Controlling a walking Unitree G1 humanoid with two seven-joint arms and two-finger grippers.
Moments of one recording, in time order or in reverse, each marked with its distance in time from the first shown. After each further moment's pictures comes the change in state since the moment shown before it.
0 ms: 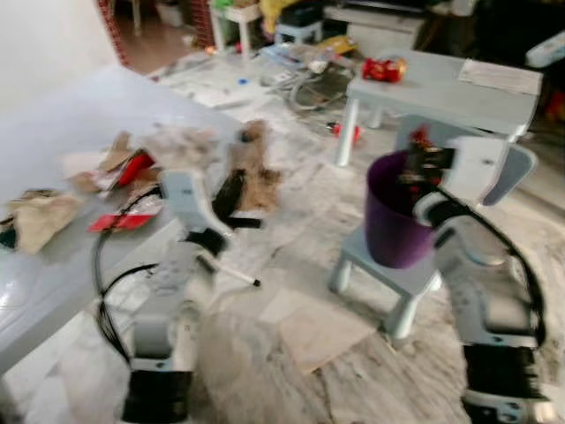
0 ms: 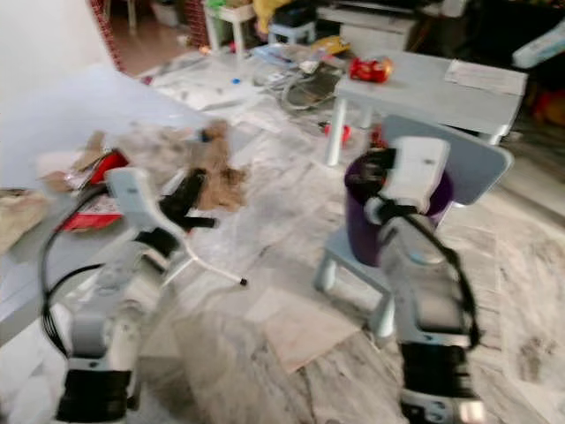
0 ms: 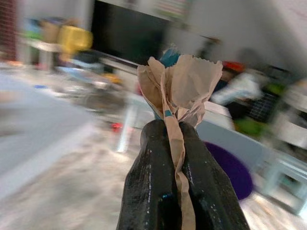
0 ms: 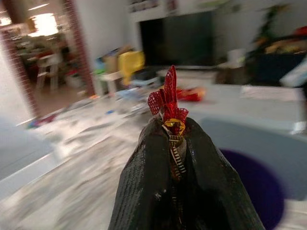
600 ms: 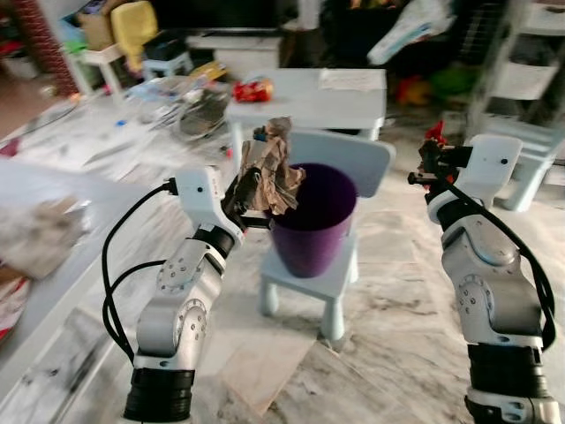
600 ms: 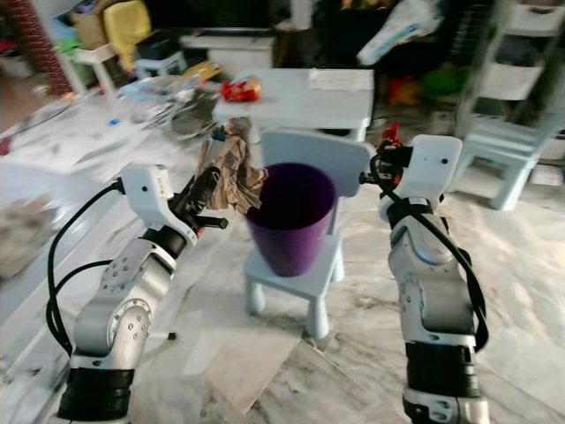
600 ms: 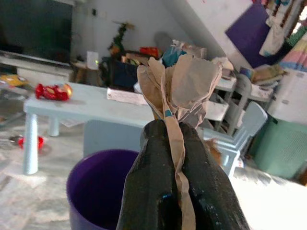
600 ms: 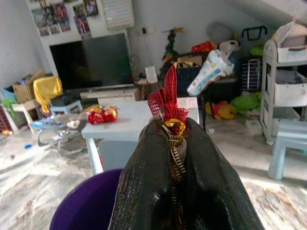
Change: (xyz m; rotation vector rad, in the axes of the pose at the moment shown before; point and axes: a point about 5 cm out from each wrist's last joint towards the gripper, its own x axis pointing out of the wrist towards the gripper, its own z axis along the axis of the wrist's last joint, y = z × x) left arm -0.002 0.008 0.002 0.016 -0.002 0.024; right arm 0.000 0.011 -0.001 0.020 -0.003 0.032
